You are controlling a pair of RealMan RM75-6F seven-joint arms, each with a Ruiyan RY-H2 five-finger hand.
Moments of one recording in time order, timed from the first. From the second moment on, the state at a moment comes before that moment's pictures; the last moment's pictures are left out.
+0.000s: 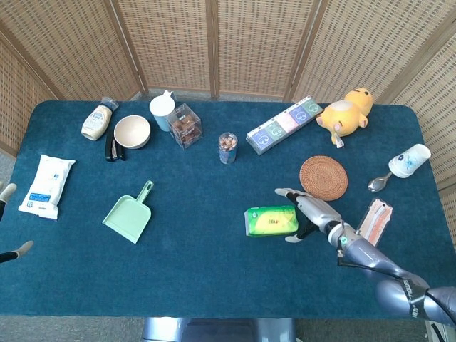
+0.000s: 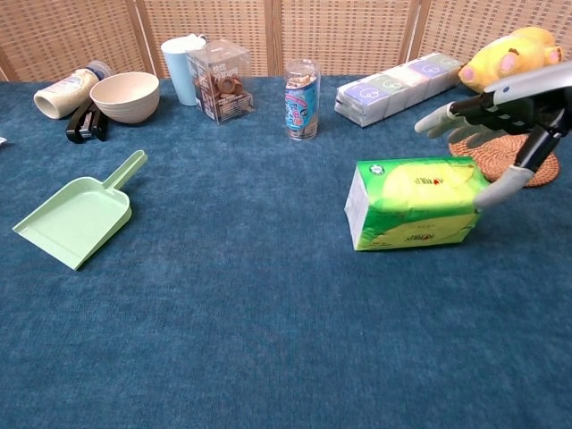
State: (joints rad) left arm -0.07 -0.92 -0.07 -1.85 1.38 1.47 0.07; right arm 0.84 -1.03 0.10 -1.85 -0.90 0.60 0.13
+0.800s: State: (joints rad) left arm -0.08 -0.91 -0.07 -1.85 1.38 1.47 0.07; right arm 0.72 -1.27 0.08 -1.75 -1.04 0.88 0.00
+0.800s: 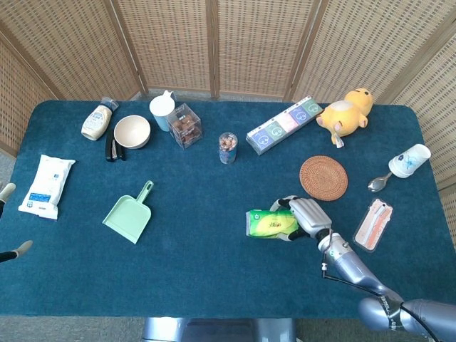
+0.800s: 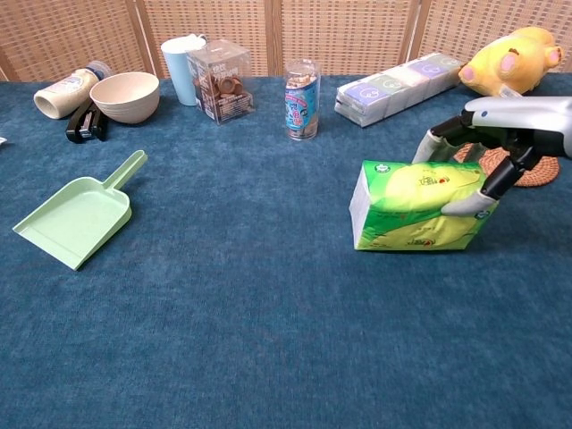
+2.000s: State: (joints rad) left arm -0.08 -0.91 -0.07 -1.85 1.38 1.47 0.07; right arm 0.82 -1.26 0.13 -1.65 -0.84 0.84 -0.02
